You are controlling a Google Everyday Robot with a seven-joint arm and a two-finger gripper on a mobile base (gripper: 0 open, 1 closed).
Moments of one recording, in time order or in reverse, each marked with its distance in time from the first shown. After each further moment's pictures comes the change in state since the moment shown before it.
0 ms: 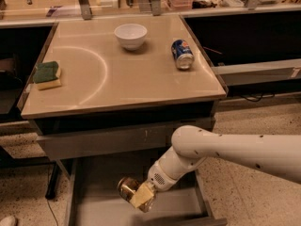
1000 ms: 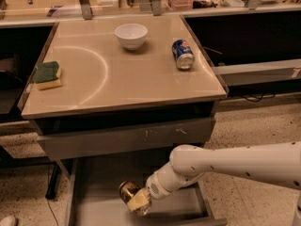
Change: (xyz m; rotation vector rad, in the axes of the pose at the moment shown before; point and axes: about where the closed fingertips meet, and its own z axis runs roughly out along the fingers) arm 0.008 -0.034 0.055 0.035 -0.088 0.128
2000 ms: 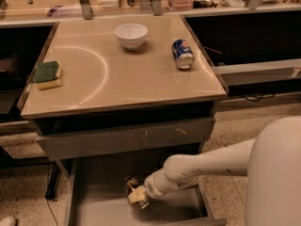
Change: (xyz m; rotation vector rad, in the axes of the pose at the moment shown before) arm -0.009 -0.074 0.051 0.149 -0.097 0.140
